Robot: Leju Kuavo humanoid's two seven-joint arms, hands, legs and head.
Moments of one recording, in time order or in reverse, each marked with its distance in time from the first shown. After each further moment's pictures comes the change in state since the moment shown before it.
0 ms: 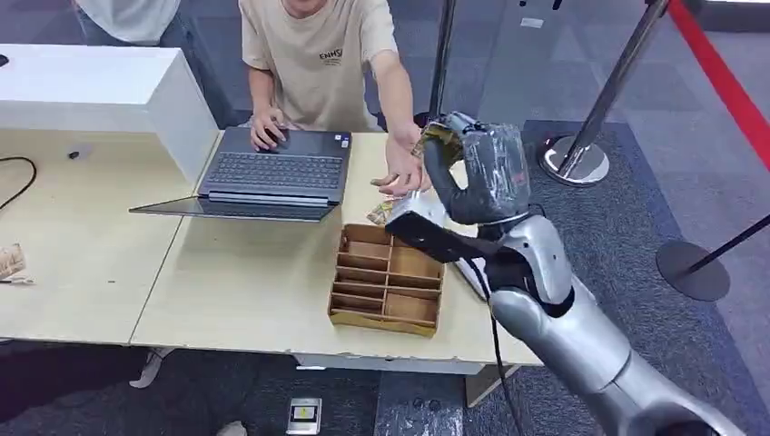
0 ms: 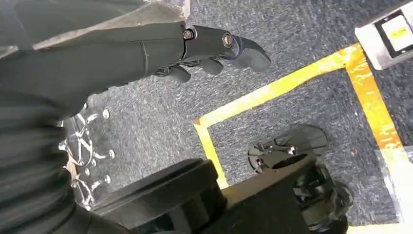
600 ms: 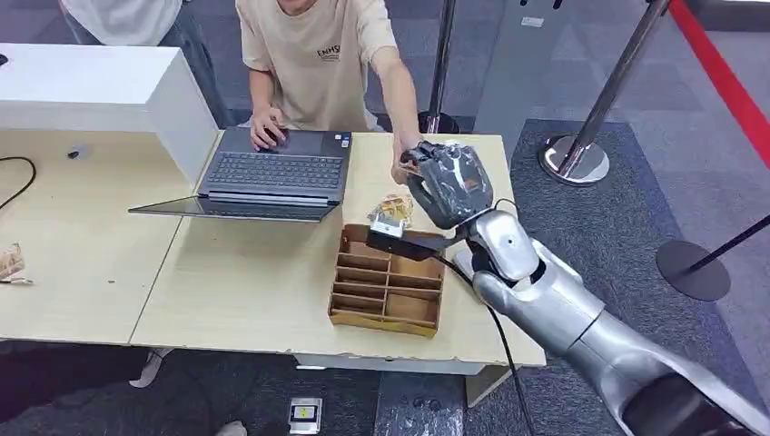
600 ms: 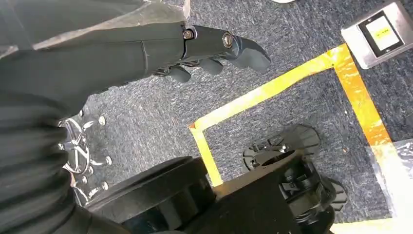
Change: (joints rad) left arm -0.020 -0.008 -0.024 0.000 -0.005 -0.005 0.004; right arm -0.133 0.004 0.200 0.432 0.071 -0.017 -0.063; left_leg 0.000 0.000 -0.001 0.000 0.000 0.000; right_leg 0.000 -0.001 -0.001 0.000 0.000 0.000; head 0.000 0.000
